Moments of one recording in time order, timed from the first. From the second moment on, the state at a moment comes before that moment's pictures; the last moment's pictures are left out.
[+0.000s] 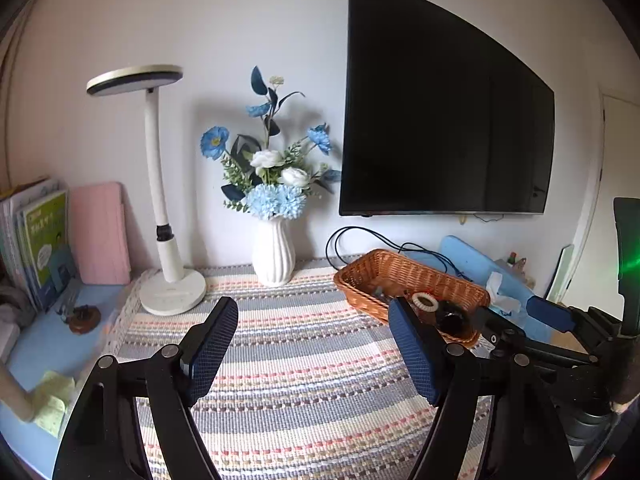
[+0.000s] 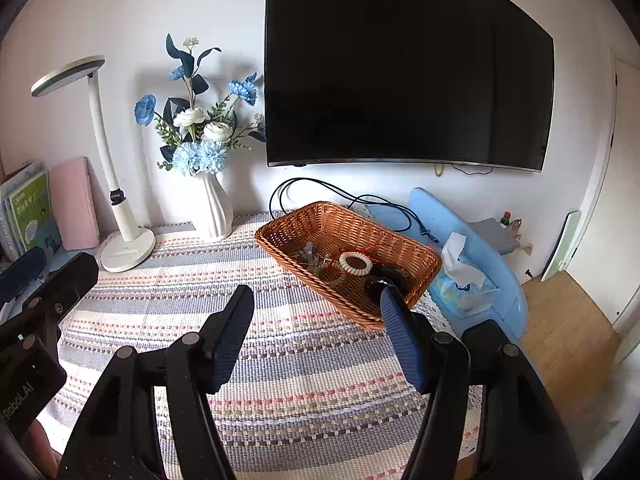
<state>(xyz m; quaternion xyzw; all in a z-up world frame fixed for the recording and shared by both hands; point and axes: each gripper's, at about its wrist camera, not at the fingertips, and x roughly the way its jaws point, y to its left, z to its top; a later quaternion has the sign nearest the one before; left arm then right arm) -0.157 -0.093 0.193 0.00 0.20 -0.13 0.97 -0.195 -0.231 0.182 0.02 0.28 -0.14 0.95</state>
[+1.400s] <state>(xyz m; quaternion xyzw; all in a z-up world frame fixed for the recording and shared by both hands) -0.167 -0.102 0.184 0.01 0.23 -0.14 0.96 -0.205 -0.238 0.175 0.05 0.29 -0.13 0.95</state>
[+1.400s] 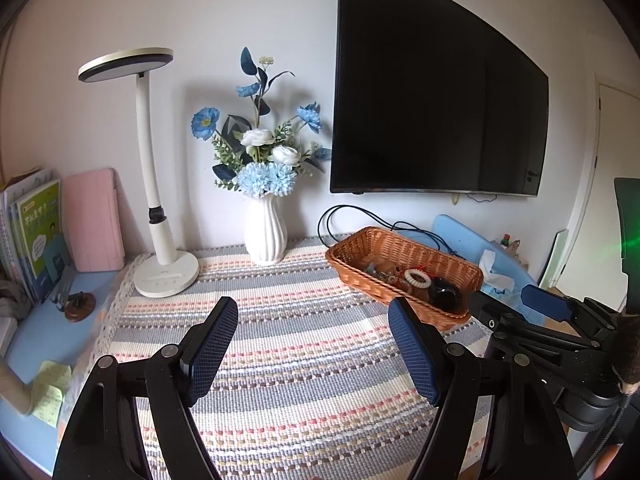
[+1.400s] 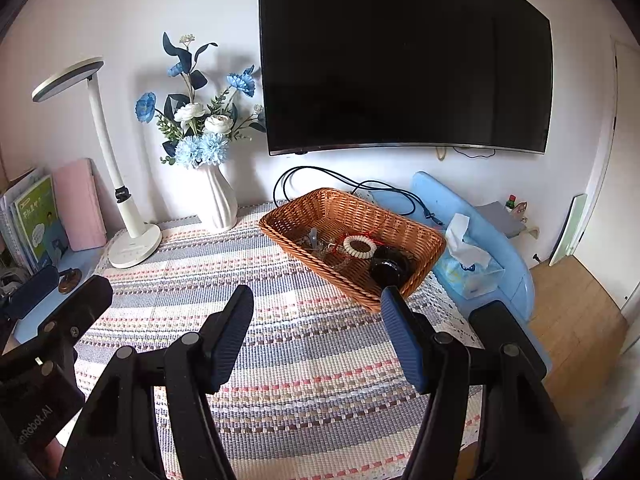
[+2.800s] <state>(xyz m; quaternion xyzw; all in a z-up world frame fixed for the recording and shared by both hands) -0.178 -0.104 0.184 0.02 0.20 -0.13 0.97 -0.200 -0.231 0.169 0.05 0.30 -0.13 0.94</state>
